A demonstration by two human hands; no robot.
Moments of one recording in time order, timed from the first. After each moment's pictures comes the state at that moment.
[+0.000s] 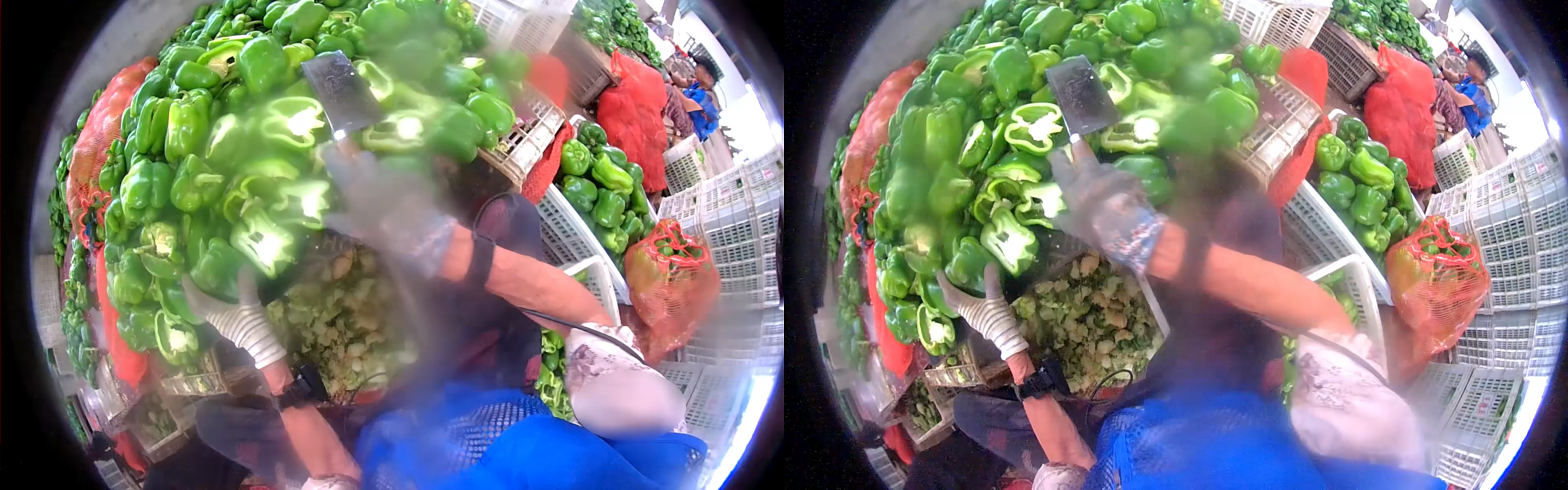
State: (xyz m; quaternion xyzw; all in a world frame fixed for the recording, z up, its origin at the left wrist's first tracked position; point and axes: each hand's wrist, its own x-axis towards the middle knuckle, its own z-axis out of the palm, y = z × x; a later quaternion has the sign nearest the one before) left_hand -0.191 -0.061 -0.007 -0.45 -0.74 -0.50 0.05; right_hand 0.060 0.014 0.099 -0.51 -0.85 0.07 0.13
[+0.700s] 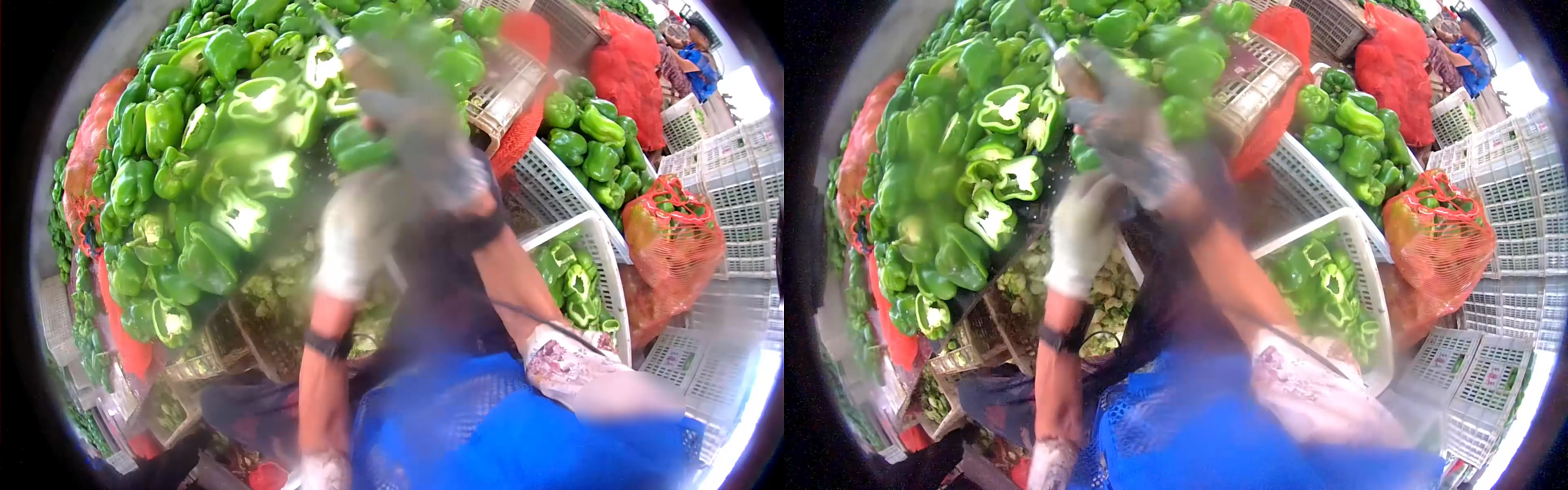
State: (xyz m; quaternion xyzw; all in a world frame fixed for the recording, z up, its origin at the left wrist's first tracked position) left_hand -0.011 -0.047 0.038 -0.83 -0.41 -0.36 -0.12; right_hand 0.121 -0.004 0.117 -0.48 -0.51 0.46 0.55
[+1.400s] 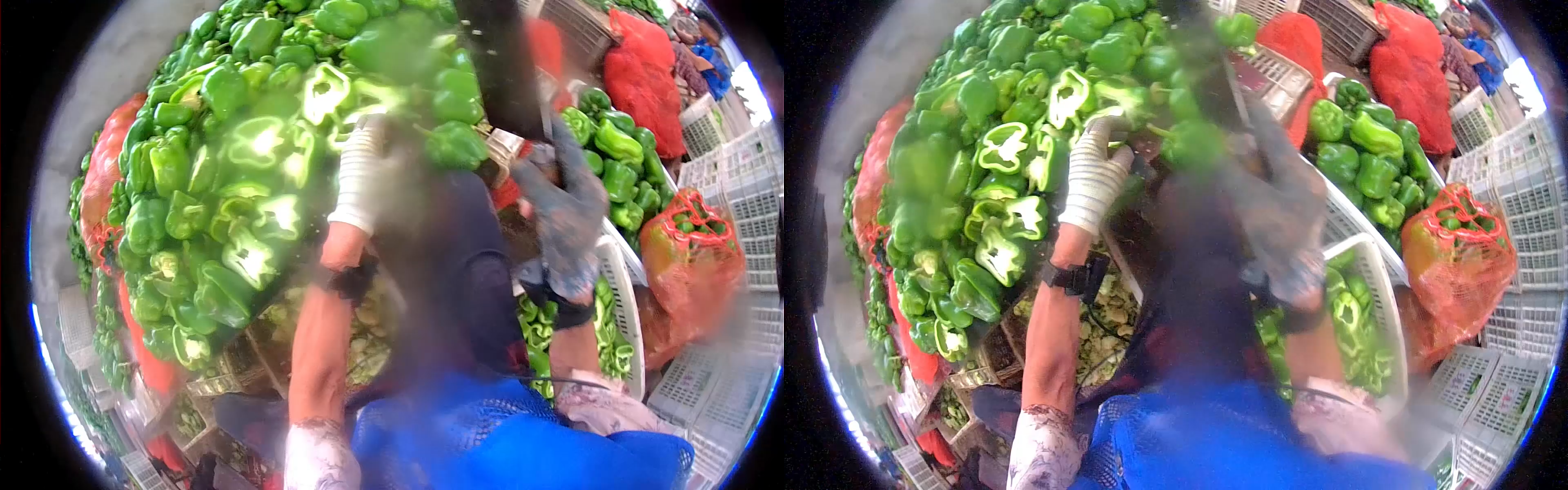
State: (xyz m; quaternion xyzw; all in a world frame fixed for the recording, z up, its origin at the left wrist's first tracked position) left_hand 0.047 0.080 0.020 -0.71 -0.38 -0.45 -0.39; right_hand 0.220 -0.064 0.117 -0.65 -0.41 0.23 0.59
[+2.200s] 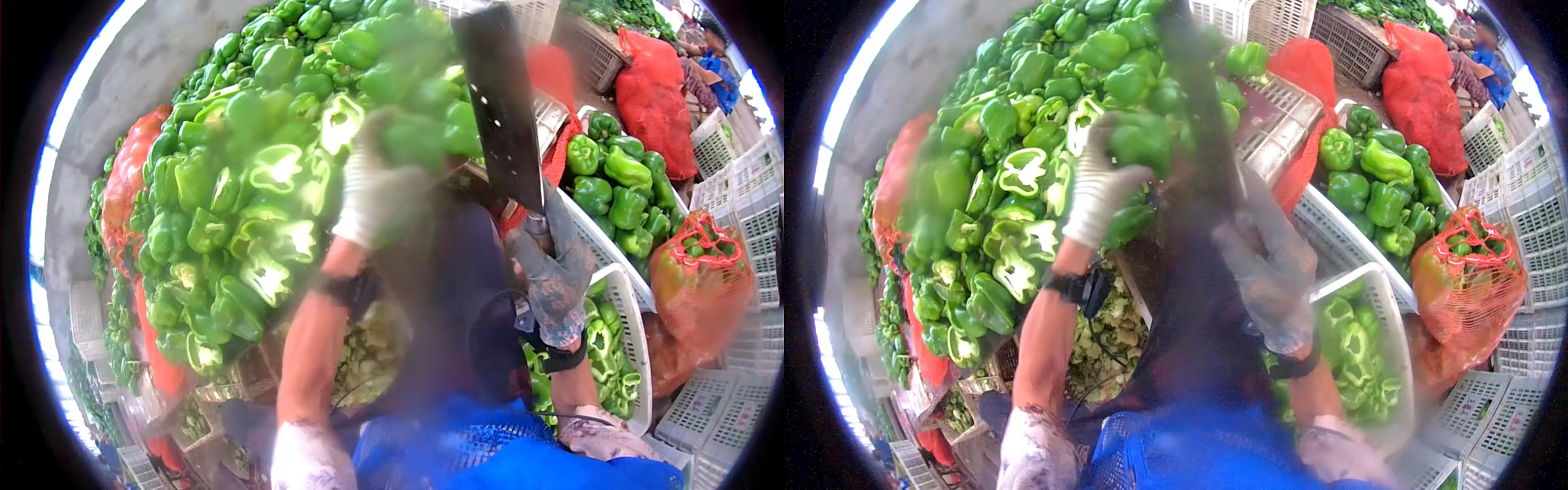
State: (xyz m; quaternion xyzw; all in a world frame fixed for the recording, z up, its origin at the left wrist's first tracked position) left_hand 0.057 0.071 0.086 -0.61 -0.34 -0.46 -0.55; right_hand 0.226 -0.089 0.094 -0.60 -0.45 0.30 0.59
